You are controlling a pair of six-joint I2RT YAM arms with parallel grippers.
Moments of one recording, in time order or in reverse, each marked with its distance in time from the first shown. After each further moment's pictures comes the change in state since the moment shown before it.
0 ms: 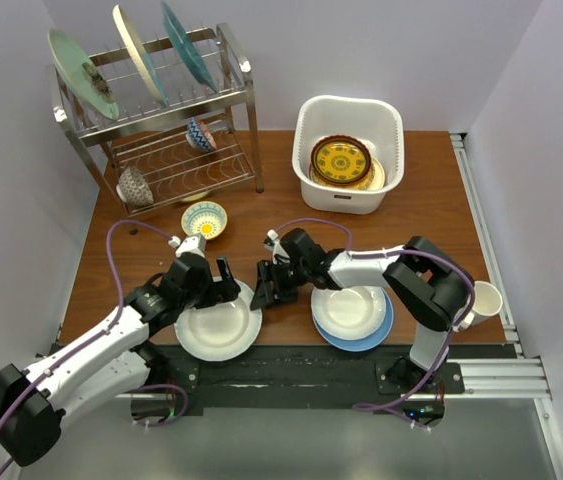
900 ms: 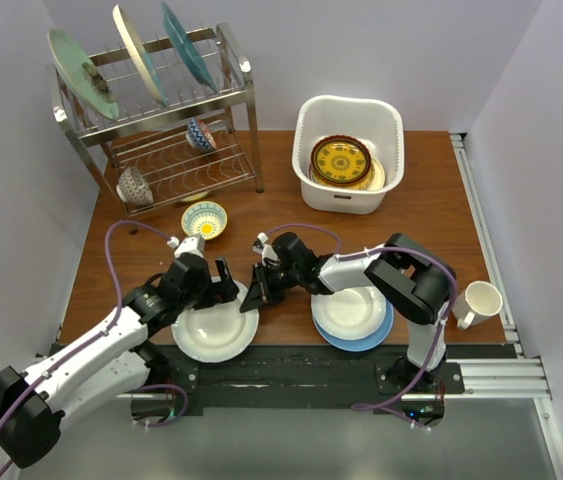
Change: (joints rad) left arm 0.000 -0.013 0.004 -0.026 -0.008 0.000; right arm 0.034 0.103 0.012 0.220 -0.086 0.148
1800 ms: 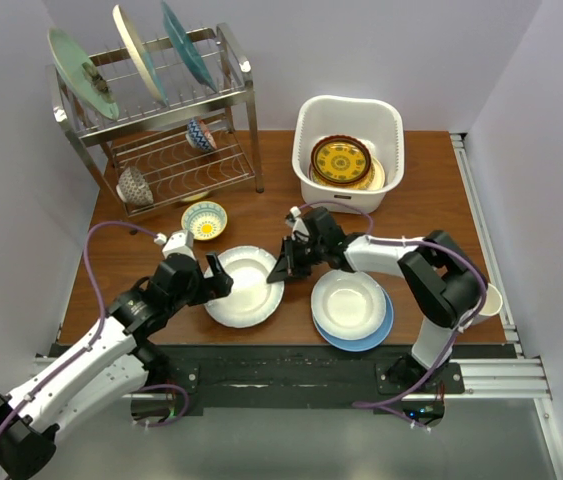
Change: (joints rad) left arm 0.000 -0.127 0.045 -0.073 -0.056 0.001; right arm -0.203 -0.130 0.011 -0.237 0.042 -0.133
